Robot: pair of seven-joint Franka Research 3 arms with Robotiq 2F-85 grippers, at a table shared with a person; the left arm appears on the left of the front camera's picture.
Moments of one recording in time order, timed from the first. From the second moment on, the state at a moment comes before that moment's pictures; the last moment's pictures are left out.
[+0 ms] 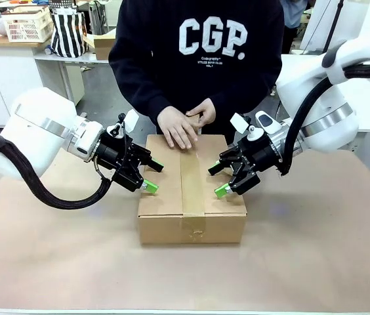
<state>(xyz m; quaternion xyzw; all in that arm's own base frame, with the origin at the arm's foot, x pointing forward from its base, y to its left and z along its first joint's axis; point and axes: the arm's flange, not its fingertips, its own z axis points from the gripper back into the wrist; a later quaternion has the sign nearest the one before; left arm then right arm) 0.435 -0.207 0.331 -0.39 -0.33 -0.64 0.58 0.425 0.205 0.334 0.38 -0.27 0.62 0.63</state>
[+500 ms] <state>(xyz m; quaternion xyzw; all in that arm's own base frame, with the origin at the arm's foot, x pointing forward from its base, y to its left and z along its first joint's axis) 0.435 -0.207 0.331 -0.39 -0.33 -0.64 0.58 0.425 0.205 0.334 0.38 -0.27 0.62 0.63</state>
